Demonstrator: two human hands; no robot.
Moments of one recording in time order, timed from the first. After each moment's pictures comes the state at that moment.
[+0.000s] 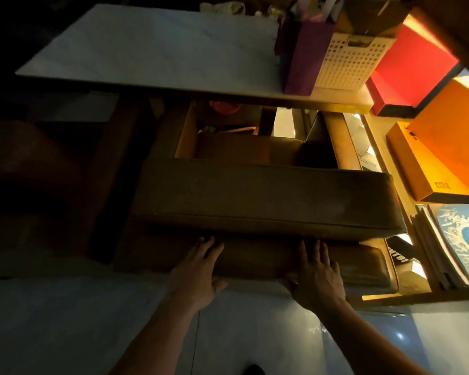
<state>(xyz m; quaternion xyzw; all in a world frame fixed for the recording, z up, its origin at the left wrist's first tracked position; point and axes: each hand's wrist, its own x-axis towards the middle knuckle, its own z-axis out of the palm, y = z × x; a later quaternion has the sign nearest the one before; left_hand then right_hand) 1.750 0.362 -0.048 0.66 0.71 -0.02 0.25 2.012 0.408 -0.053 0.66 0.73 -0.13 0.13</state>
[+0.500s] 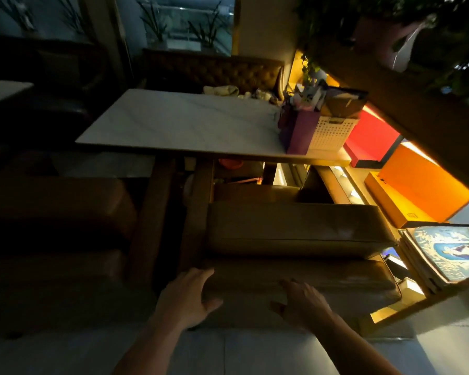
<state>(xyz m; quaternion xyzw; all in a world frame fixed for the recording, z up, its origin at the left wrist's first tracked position) 1.569 0.257 0.077 0.68 0.68 0.03 0.28 1.838 0.297 0.079 0.63 0.73 -0.23 0.13</state>
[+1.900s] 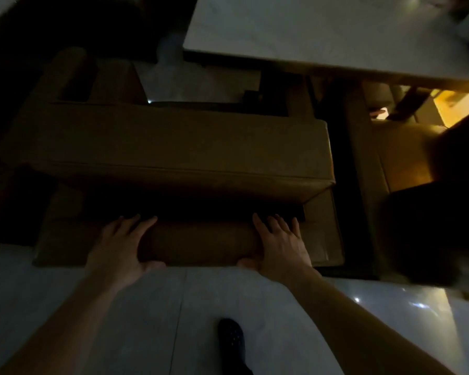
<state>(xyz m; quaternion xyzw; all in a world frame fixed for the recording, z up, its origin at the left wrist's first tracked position) 0.906 0.248 -0.056 0.58 0.79 -0.06 0.20 1.233 0.340 -0.061 0.52 0.82 -0.20 0.12</state>
